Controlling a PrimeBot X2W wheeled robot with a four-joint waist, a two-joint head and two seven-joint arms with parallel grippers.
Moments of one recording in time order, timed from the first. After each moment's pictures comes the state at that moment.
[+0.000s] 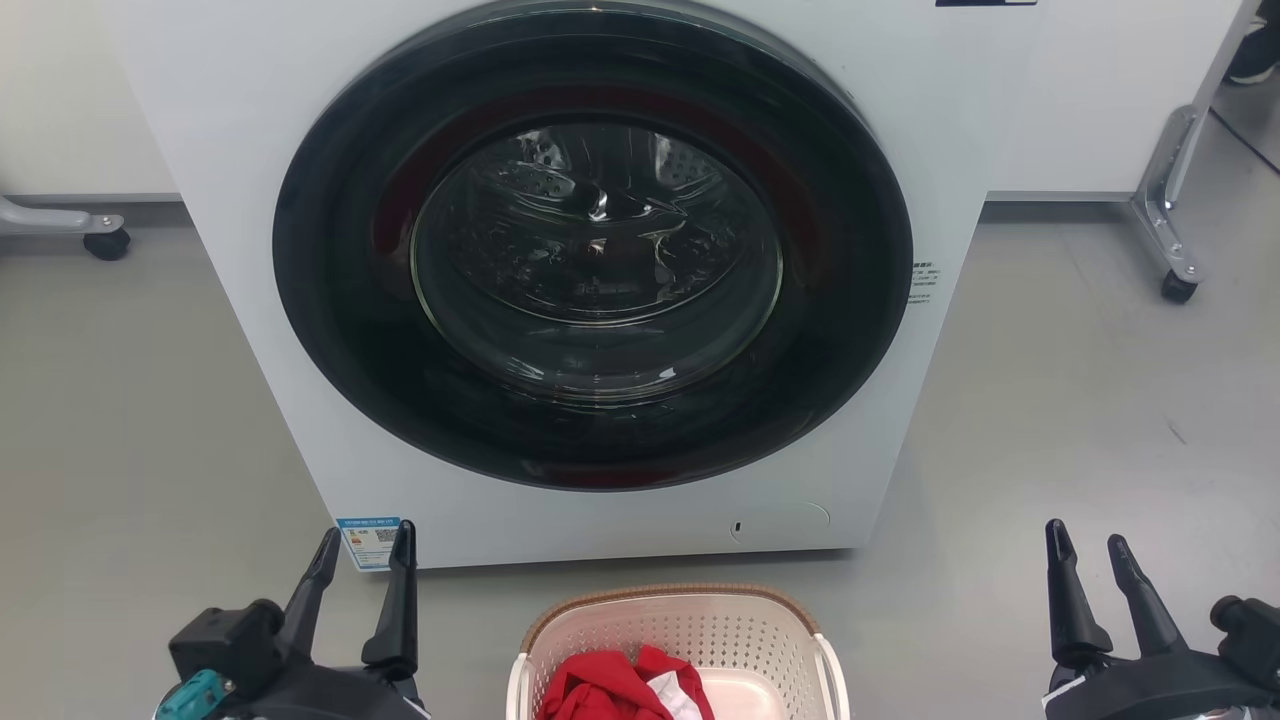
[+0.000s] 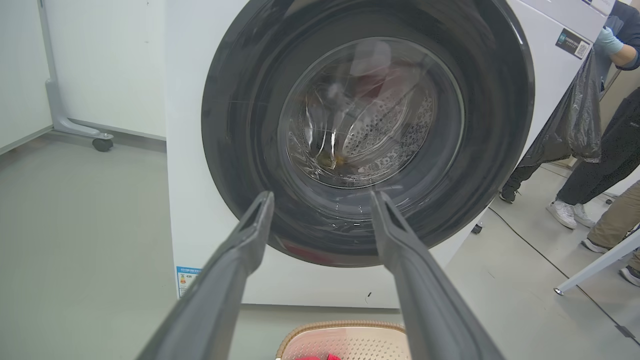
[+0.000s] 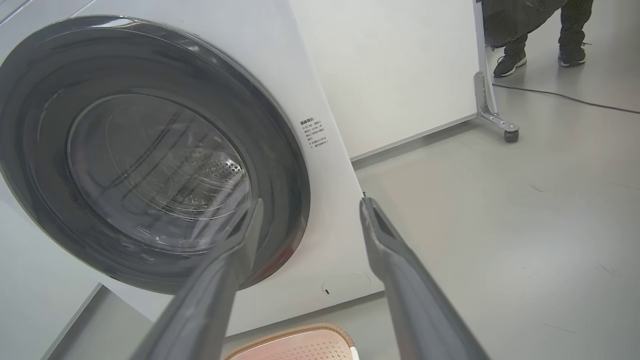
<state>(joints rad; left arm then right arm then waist) -0.14 0.19 -0.25 0.20 -0.62 0.05 -0.15 -0.11 -0.22 0.16 0.21 0.67 -0.02 -0.15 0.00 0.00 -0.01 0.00</state>
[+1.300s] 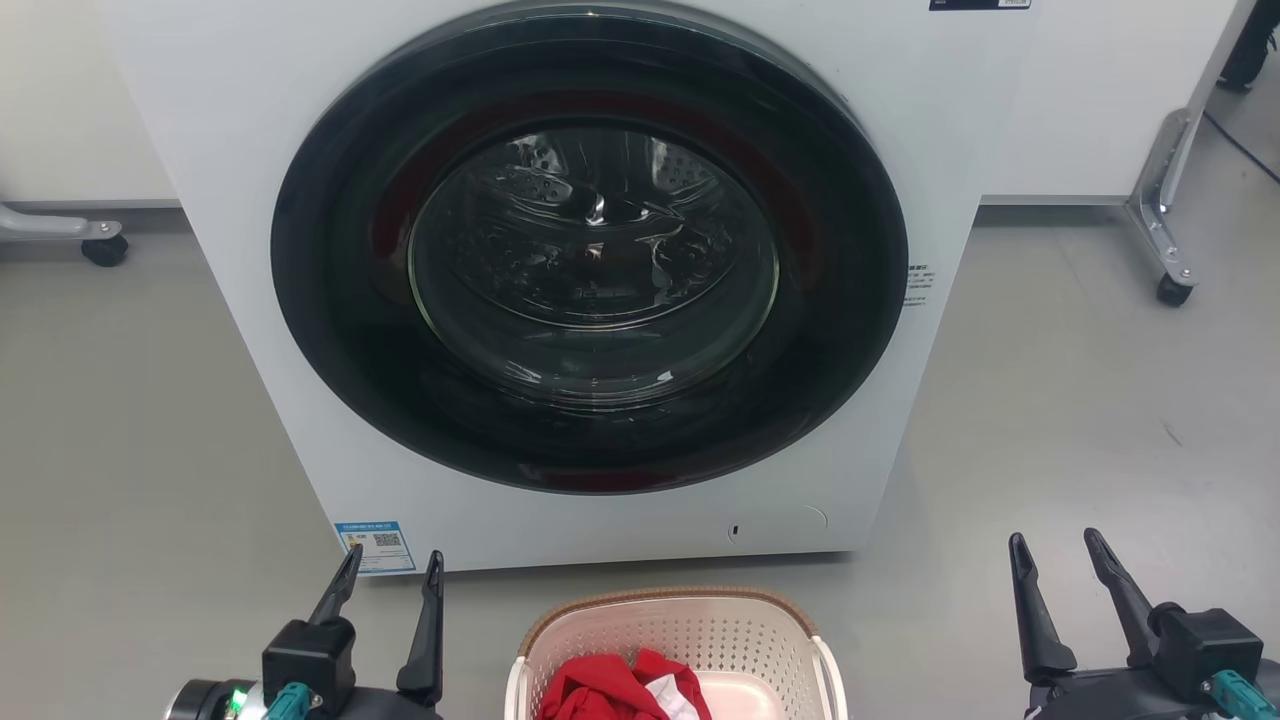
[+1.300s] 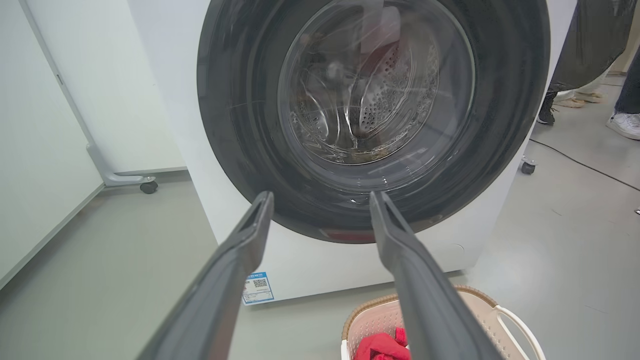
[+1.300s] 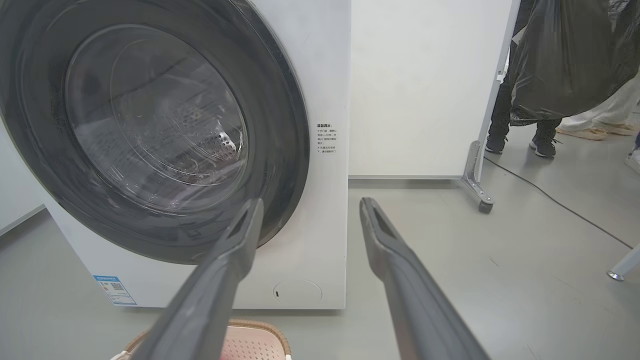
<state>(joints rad) -0.14 0.19 -0.31 0.25 -0.30 0.12 -0.15 -0.13 -0.27 0.26 0.26 0.37 -0.07 -0.25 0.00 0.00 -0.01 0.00</state>
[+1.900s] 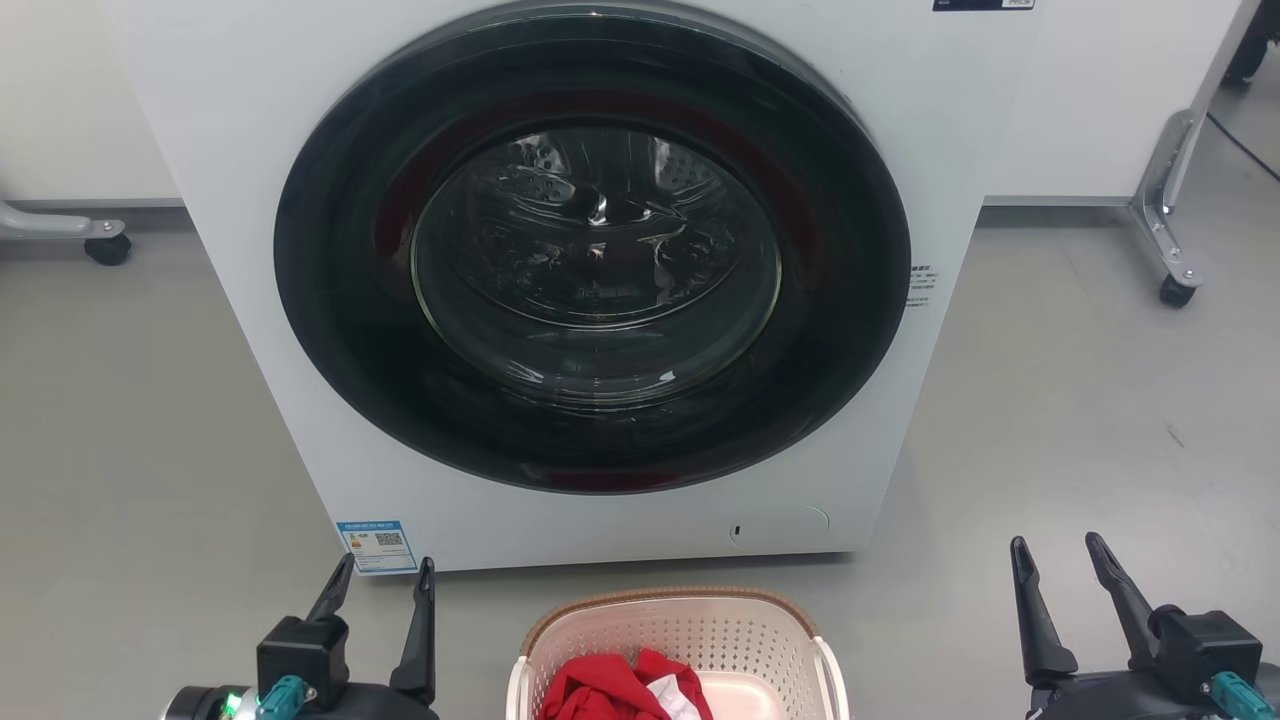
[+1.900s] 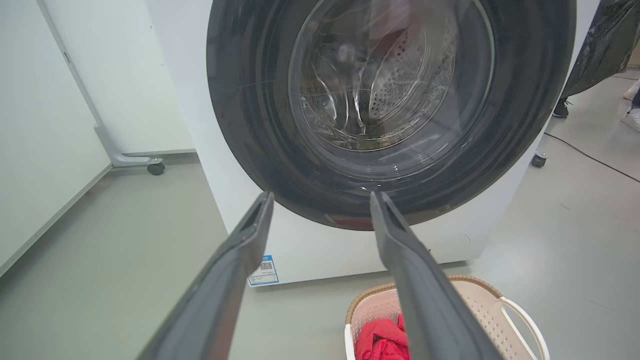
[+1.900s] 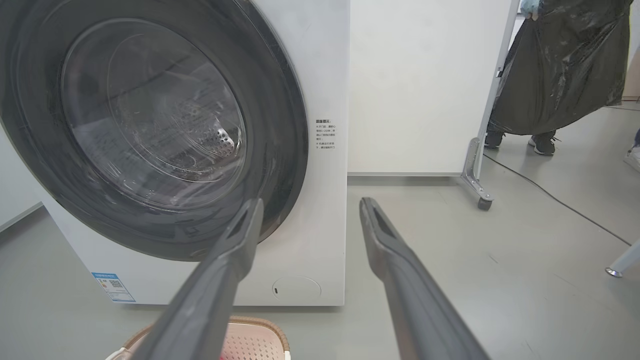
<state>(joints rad) -0.14 0.18 -0.28 0.27 -0.31 0.12 -0.11 -0.13 -0.27 0.26 0.28 0.37 -0.07 -0.25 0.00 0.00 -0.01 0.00</state>
